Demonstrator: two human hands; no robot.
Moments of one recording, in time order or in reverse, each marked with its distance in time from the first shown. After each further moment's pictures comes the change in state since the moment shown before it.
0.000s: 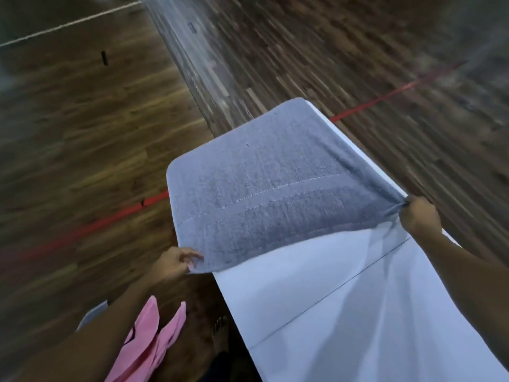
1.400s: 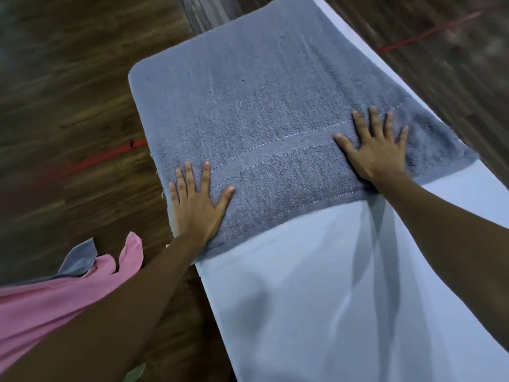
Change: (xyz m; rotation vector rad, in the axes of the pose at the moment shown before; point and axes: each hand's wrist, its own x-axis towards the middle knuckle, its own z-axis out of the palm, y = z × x) left_hand 0.031 0.060 0.208 0.530 0.625 -0.158; right_hand -0.021 -0.009 0.109 -0.154 -0.009 -0.456
